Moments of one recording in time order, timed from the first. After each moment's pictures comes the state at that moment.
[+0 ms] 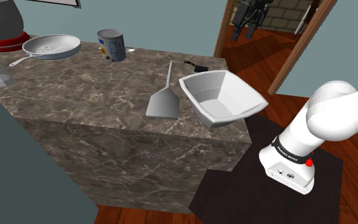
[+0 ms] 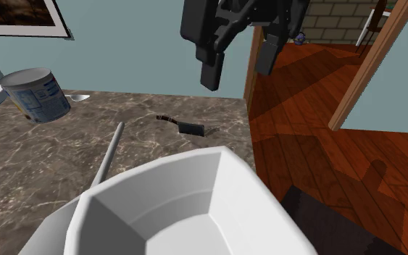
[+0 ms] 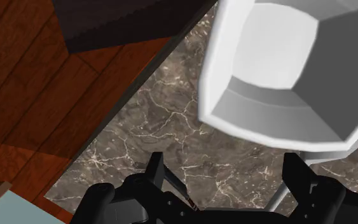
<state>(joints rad) 0.01 -0.75 0.00 -2.35 0.09 1.67 0.14</state>
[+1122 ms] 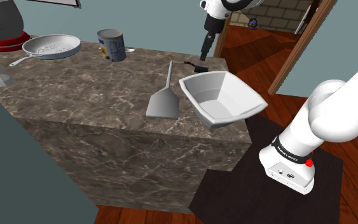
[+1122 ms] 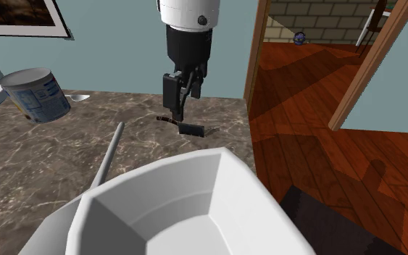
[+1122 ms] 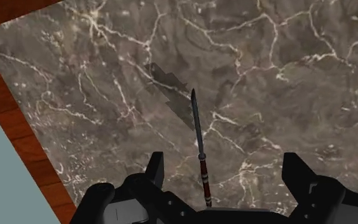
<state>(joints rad) 0.10 -0.28 -0.14 -2.31 -0.01 2.12 -0.43</state>
